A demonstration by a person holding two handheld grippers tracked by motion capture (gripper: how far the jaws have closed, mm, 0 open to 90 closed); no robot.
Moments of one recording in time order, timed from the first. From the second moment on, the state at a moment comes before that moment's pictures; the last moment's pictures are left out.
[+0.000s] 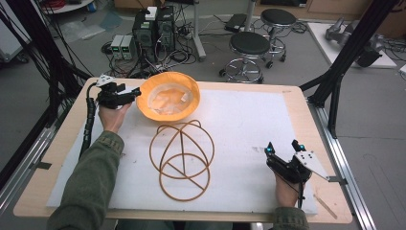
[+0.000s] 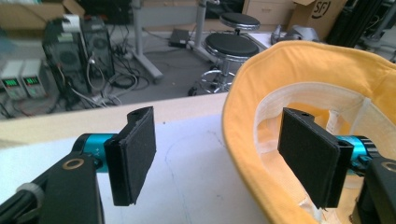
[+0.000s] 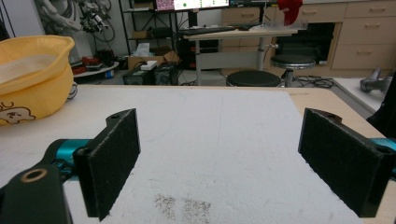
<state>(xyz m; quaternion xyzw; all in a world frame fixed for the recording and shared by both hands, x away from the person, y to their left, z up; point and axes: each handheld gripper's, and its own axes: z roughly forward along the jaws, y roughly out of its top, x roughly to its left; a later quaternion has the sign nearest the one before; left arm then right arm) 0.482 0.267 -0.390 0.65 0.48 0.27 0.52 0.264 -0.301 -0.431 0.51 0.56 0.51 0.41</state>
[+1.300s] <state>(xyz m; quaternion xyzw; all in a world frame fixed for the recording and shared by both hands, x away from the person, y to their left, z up) 0.520 0.250 -0.406 0.66 0.52 0.12 0.52 0.266 -0.300 -0.433 0.51 0.57 0.50 0.41</state>
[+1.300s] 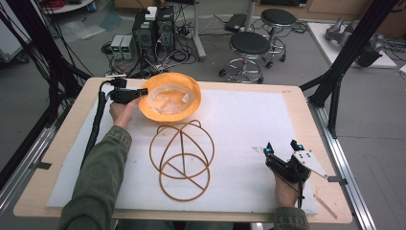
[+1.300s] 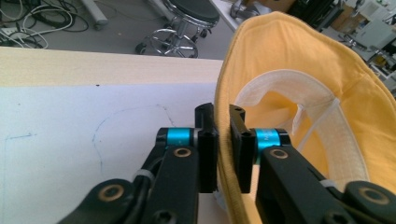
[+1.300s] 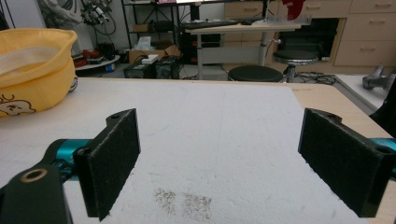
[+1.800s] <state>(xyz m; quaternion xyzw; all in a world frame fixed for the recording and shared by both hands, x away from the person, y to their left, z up) 0.514 0.242 -0.398 0.69 0.48 0.17 0.52 0.266 -0.299 -0.433 0.51 0.57 0.50 0.41</state>
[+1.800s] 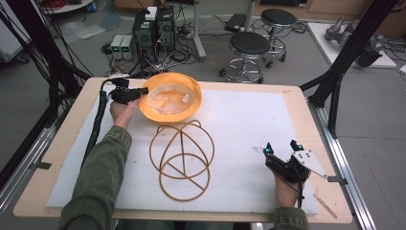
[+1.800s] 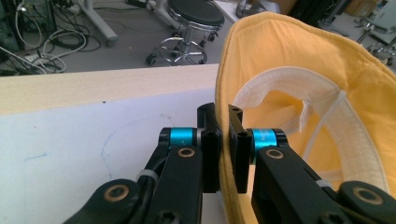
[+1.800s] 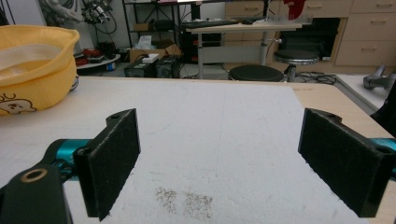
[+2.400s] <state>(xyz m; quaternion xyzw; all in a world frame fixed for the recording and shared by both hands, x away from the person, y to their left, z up) 0.476 0.229 -0.354 0.67 0.37 0.29 0.57 0.266 -0.298 -0.433 0.51 0.57 0.50 0.41</state>
